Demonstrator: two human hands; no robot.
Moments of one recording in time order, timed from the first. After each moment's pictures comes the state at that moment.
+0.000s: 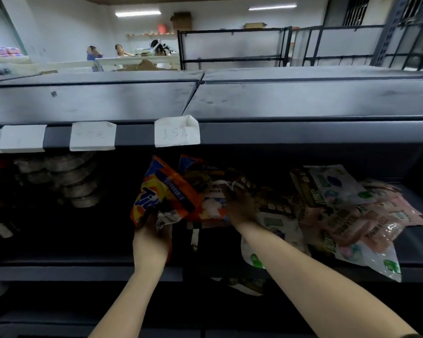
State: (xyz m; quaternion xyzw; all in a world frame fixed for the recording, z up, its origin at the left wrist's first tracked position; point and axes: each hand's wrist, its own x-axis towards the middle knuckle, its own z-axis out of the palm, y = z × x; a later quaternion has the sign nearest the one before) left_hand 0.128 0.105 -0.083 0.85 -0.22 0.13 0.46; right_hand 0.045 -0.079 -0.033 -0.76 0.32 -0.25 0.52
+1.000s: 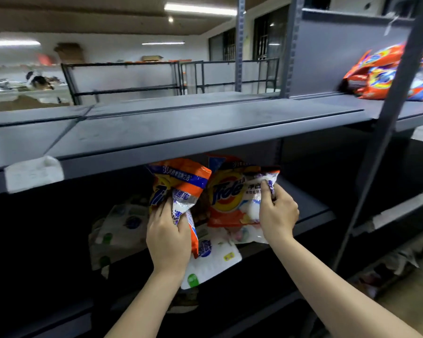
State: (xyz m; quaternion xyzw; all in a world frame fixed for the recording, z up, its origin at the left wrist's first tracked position) left_hand -0.053 -0.023 0.007 0.74 -0.40 0.11 0.53; right_hand -0.203 -0.141 0.018 -0.61 0.53 -0.55 0.23
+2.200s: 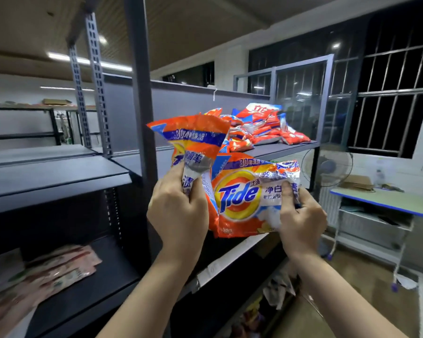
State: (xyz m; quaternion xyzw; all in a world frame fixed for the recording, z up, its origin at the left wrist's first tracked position) left_hand -0.550 -0.266 0.153 0.53 -0.48 0.11 0.69; right_hand -0.722 -0.327 0.106 -0.49 0.49 -0.72 -0.01
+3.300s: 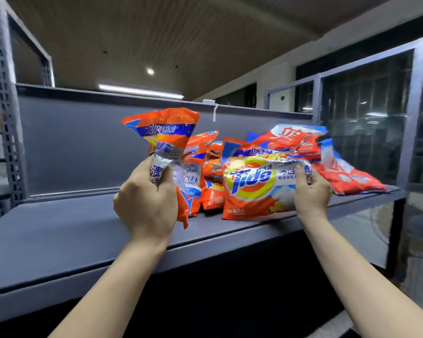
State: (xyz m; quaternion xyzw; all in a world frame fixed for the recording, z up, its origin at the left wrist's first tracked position) left_hand -0.642 -0.665 0.205 0.58 -0.37 0.28 0.67; right_hand -0.848 -0.844 0.188 -0.54 0.38 -0.73 0.16
